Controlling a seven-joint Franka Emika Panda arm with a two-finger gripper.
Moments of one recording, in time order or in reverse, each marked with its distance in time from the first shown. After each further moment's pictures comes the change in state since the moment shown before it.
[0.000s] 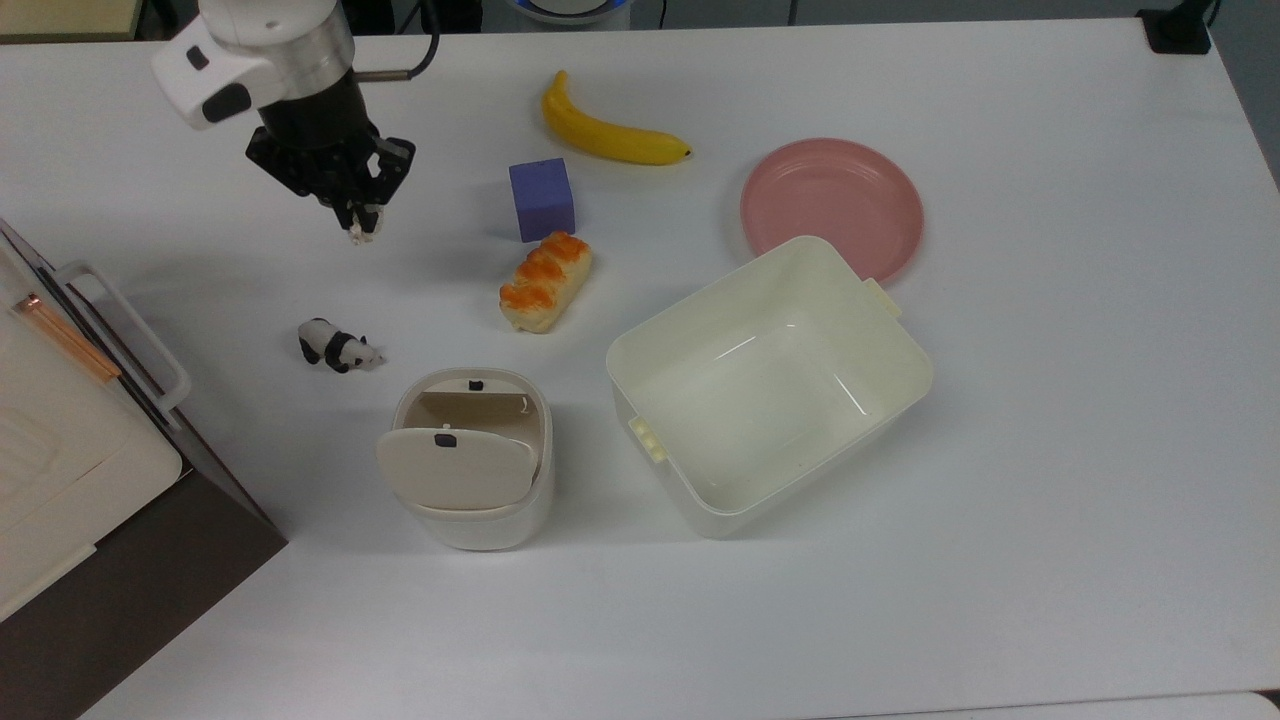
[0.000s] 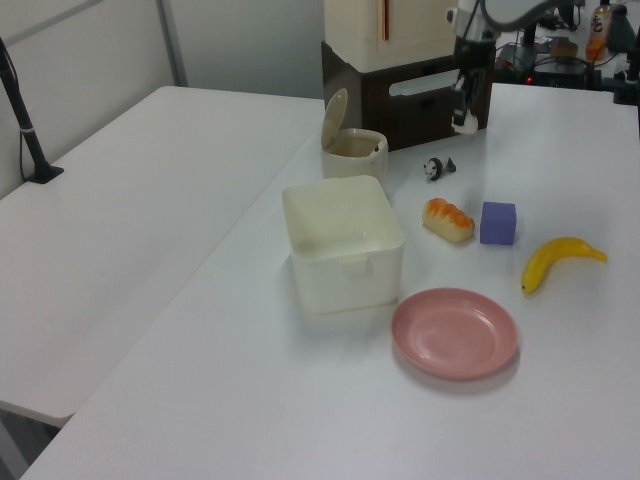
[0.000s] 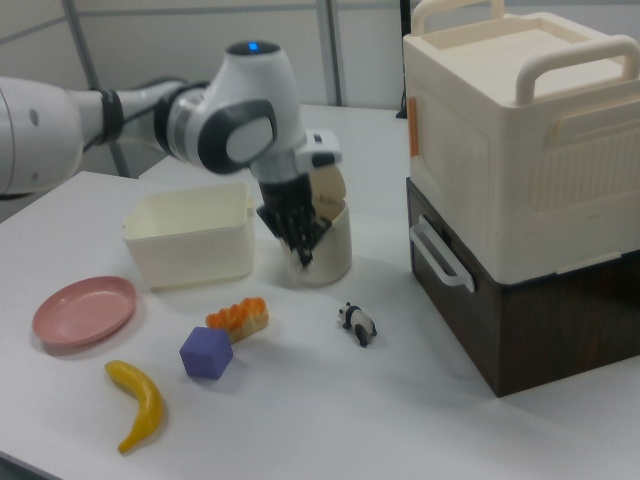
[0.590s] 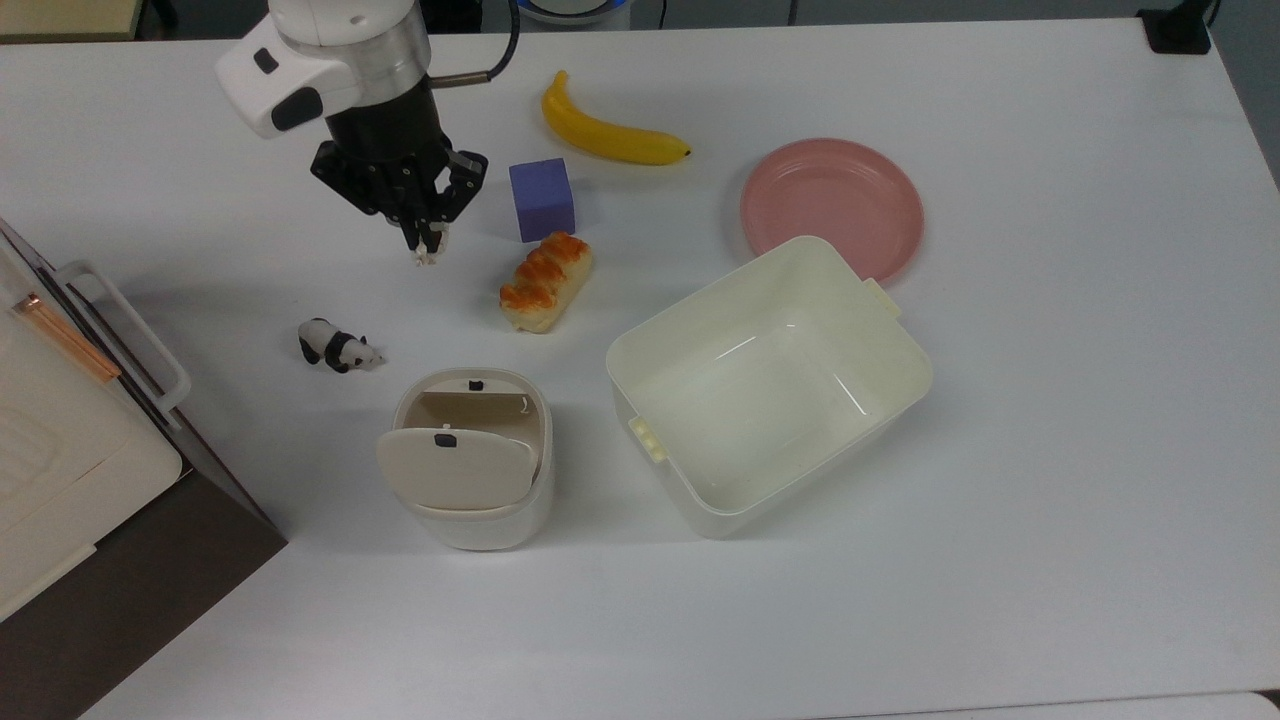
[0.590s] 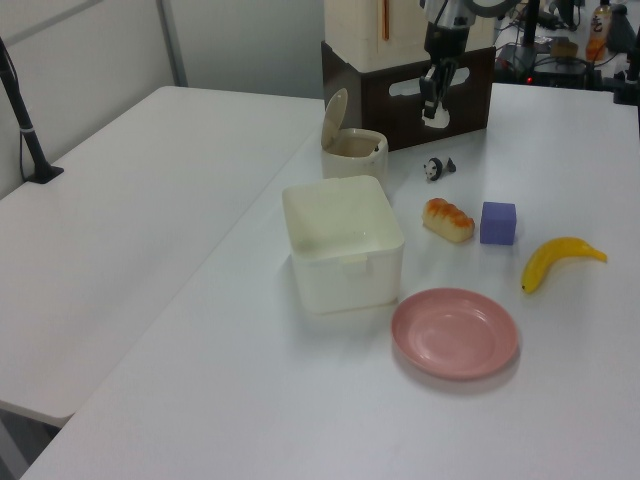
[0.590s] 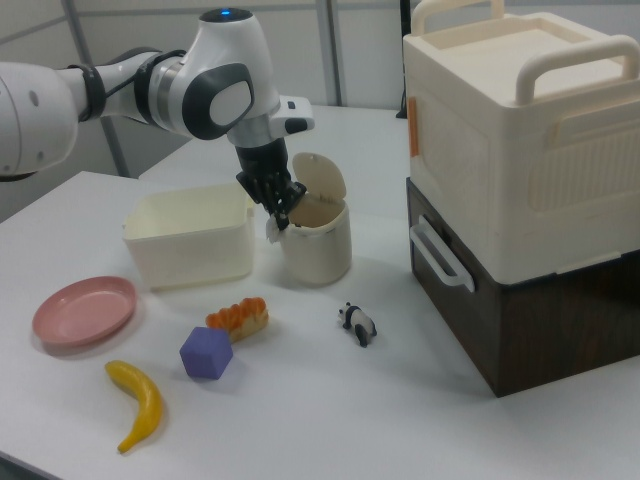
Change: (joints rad) arm 0.107 0.059 0.002 0.142 0.005 -0.055 0.118
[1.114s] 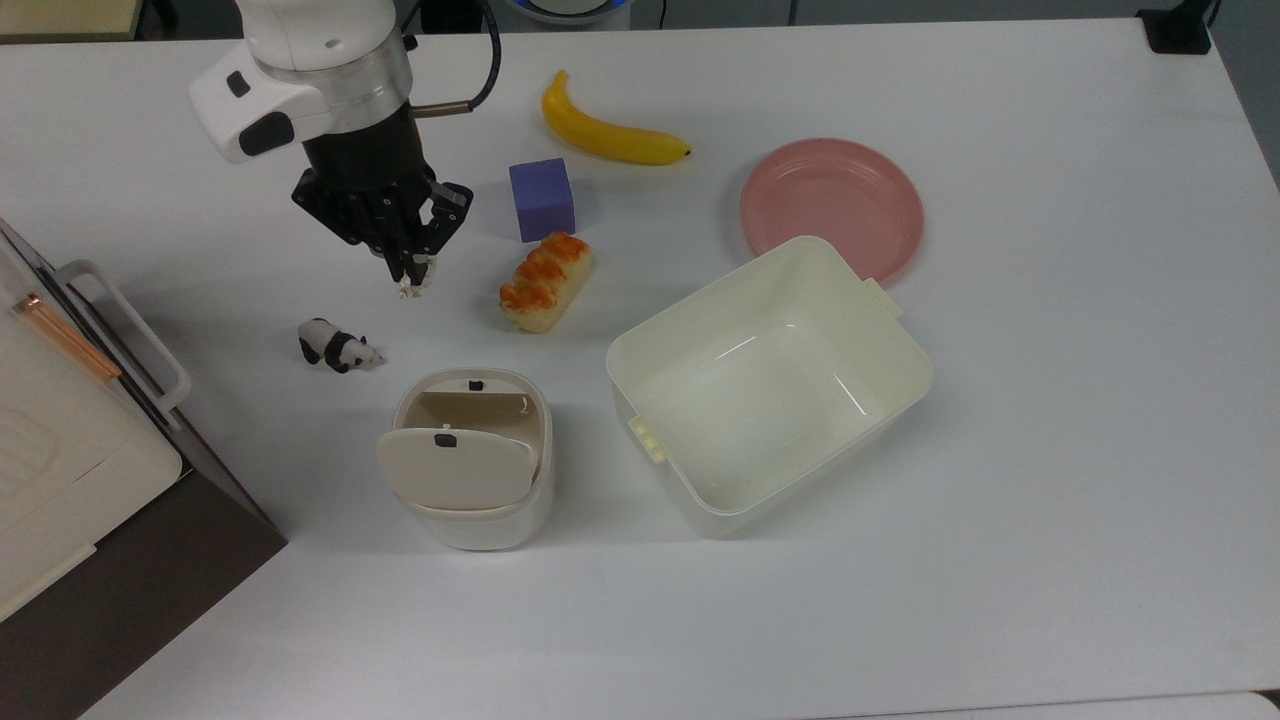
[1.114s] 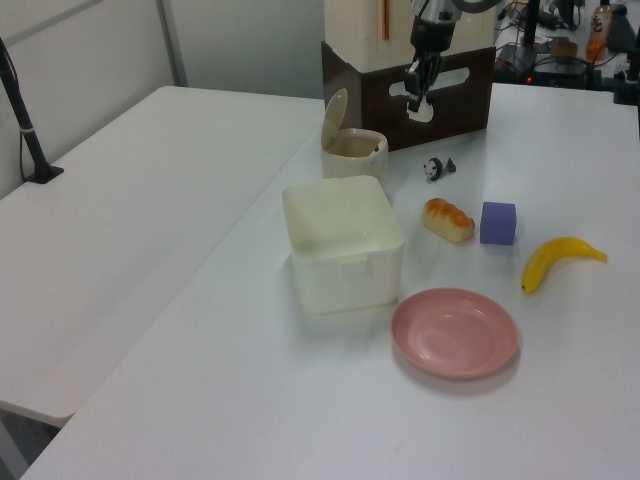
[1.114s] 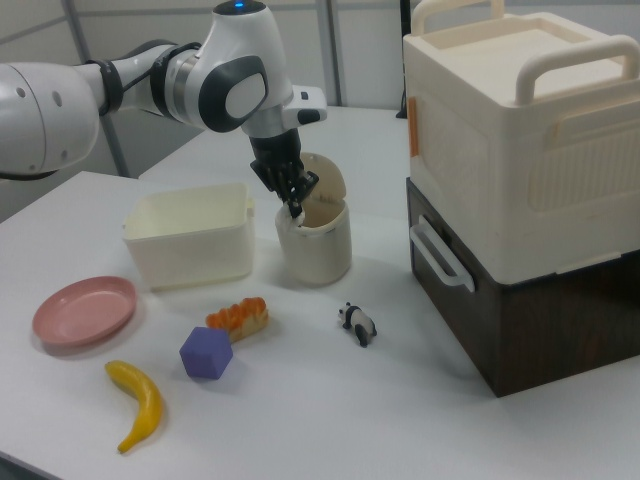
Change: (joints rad) arm 0.001 0.079 -0.003 0.119 0.000 0.000 0.040
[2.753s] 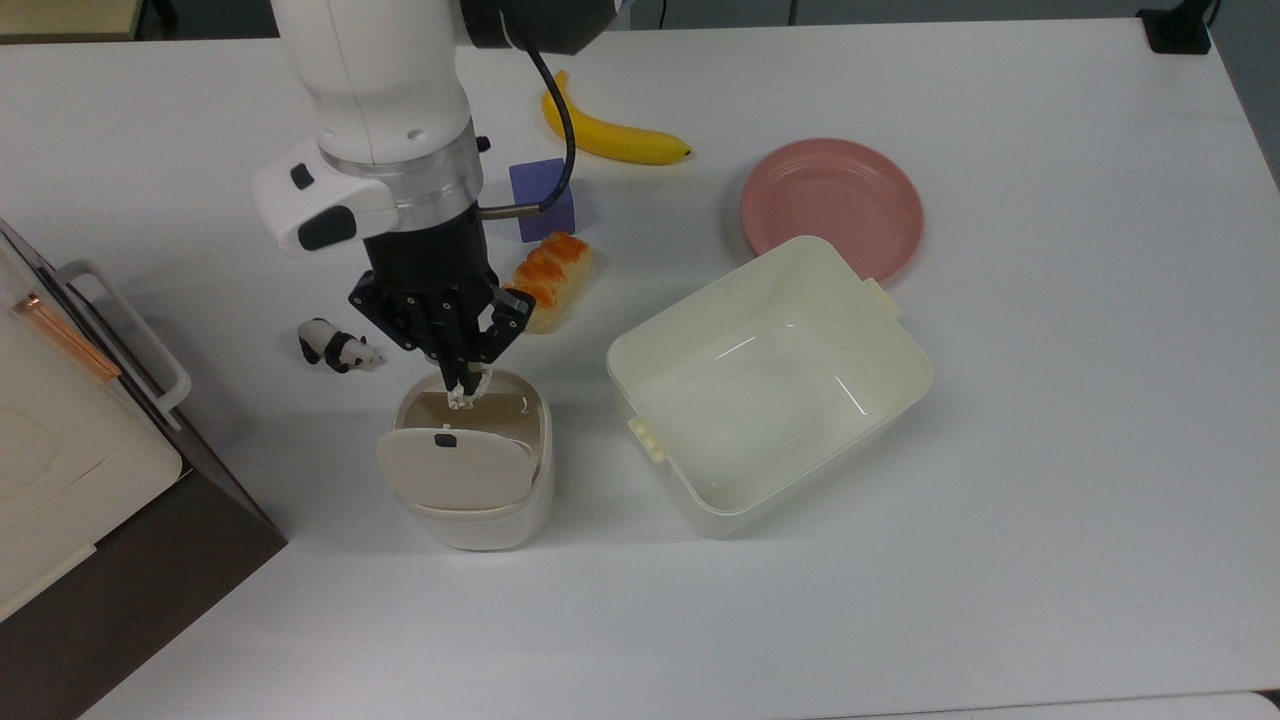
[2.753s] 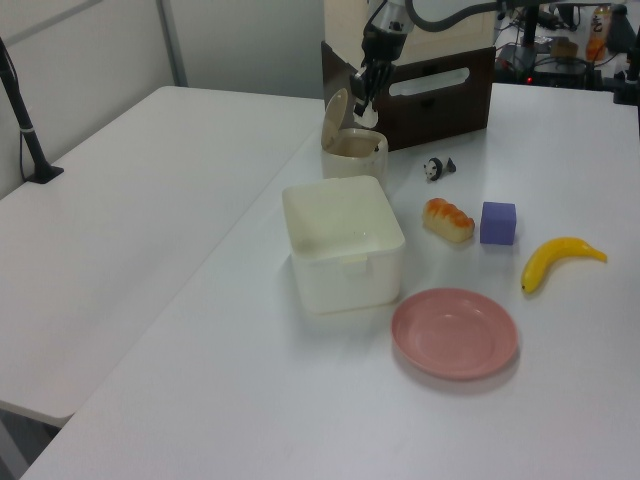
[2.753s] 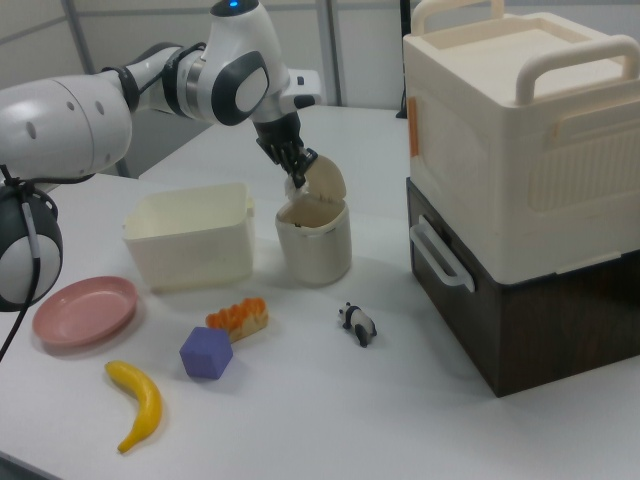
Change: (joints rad) arm 0.112 0.219 -0.013 0.272 -0.027 0.084 0.144
